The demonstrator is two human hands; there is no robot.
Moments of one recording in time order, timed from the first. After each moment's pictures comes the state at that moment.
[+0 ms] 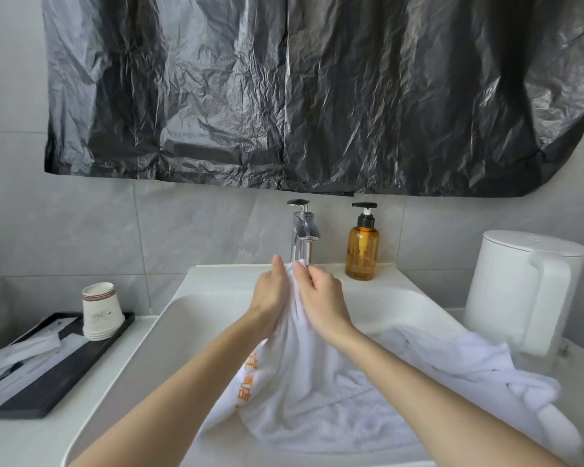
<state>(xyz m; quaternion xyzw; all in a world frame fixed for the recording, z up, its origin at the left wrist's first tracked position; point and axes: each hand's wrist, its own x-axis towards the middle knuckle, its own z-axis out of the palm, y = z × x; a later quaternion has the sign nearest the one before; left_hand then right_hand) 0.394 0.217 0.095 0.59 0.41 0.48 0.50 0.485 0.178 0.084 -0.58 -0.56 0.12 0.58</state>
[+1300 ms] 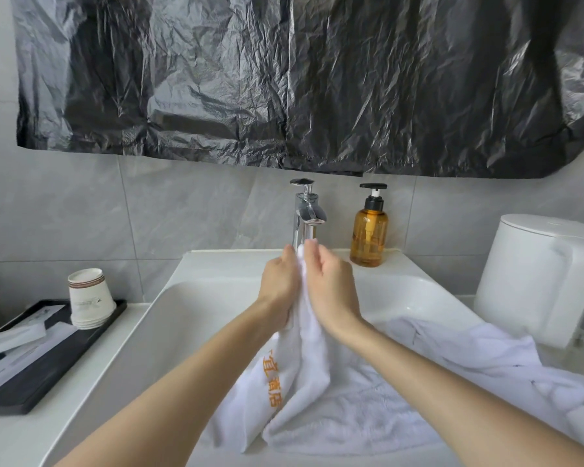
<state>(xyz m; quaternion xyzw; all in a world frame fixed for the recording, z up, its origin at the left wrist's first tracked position) 0.407 0.212 0.096 0.56 0.42 0.48 0.52 0.479 0.184 0.085 -0.59 -0.55 0.06 0.59</state>
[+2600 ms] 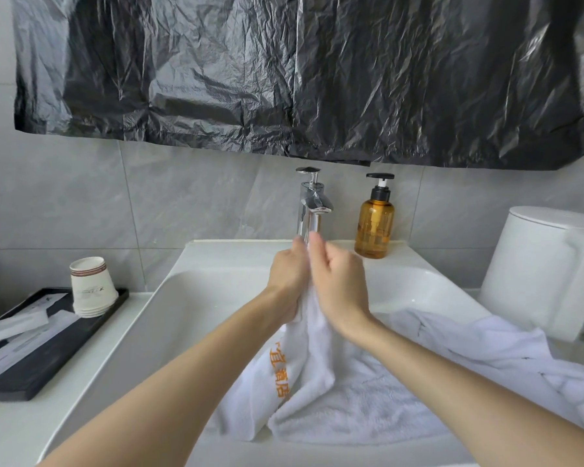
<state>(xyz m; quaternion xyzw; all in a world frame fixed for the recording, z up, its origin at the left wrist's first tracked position) 0.411 0.211 0.094 0.56 0.43 0.46 0.53 0.475 0.176 0.081 -0.58 -0.56 -0.01 0.59</state>
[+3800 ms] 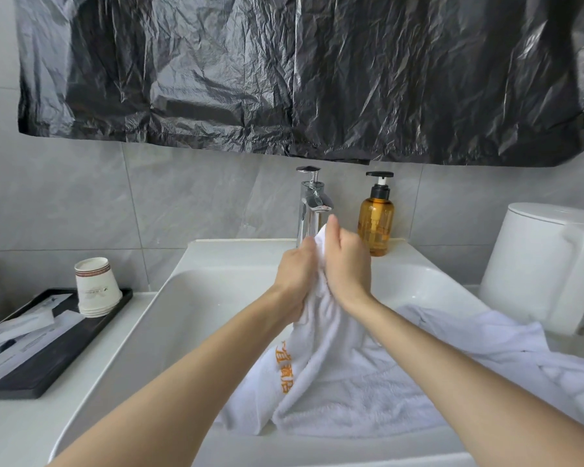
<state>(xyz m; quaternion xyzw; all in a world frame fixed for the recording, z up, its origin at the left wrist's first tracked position) 0.407 0.203 0.099 0.57 0.40 0.45 0.56 0.486 0.187 0.093 -0.61 -0.52 0.00 0.60</state>
